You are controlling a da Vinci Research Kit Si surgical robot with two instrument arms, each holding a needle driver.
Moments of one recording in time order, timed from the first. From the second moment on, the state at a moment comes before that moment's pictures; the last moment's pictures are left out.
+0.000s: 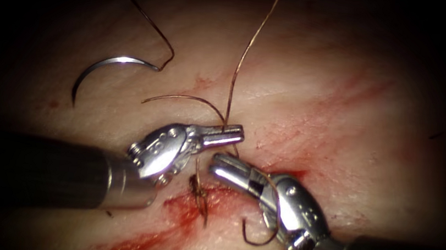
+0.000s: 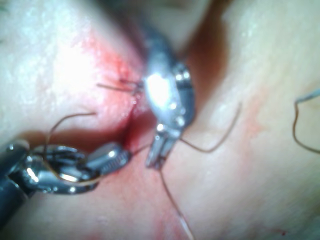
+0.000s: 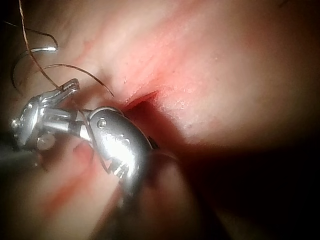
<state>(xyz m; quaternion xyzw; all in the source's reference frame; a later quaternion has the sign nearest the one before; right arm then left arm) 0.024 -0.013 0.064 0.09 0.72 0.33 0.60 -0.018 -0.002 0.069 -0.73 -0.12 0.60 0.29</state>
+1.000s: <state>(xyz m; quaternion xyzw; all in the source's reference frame) 0.025 -0.013 0.065 0.01 0.60 0.39 0.69 -0.018 -0.009 0.059 -0.74 -0.10 0.62 0.25</state>
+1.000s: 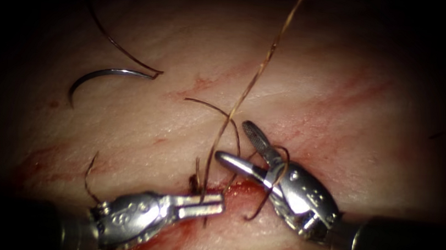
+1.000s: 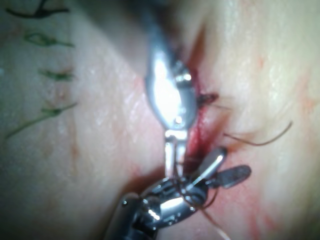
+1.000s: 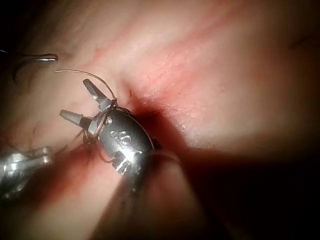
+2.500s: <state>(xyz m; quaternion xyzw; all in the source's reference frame) 0.028 -0.015 0.067 0.05 0.59 0.34 0.73 -0.014 -0.002 0.047 -0.61 -0.18 0.73 0.24</state>
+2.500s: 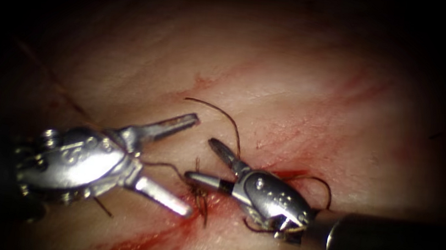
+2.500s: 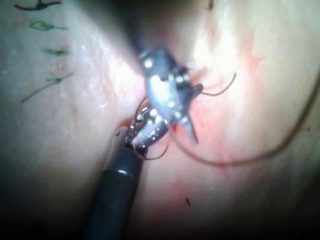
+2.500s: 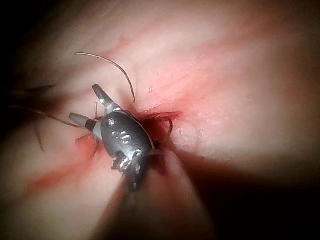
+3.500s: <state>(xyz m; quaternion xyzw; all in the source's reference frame) 0.028 -0.015 0.067 0.05 0.59 0.34 0.73 -0.007 -0.003 0.045 -0.51 -0.10 0.84 0.17</state>
